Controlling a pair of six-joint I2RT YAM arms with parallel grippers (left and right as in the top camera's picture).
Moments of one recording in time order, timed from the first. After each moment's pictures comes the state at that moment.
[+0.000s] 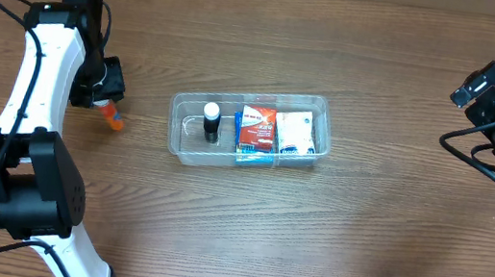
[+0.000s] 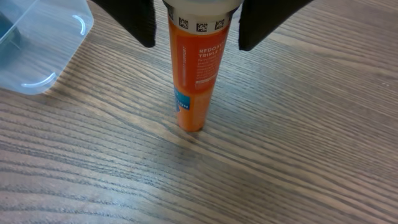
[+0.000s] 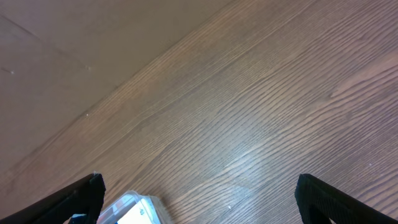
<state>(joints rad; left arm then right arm) 0.14 1.94 1.68 -1.26 -0.07 -0.24 -0.09 1.29 1.67 -1.13 0.11 0.53</state>
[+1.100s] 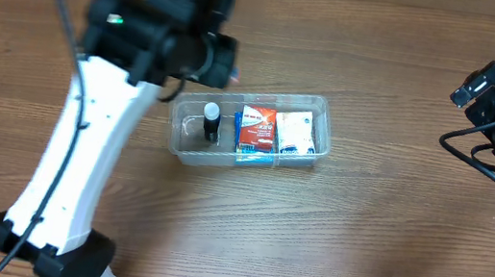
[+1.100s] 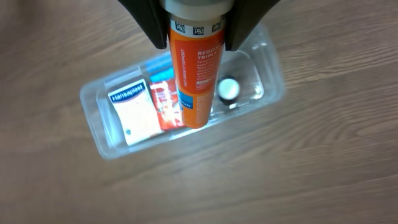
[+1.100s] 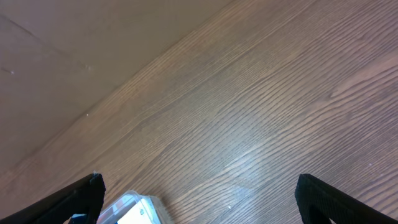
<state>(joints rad) -0.42 1.77 2.19 -1.48 0.02 -0.23 -0.09 1.29 1.67 -1.13 0.11 0.53</state>
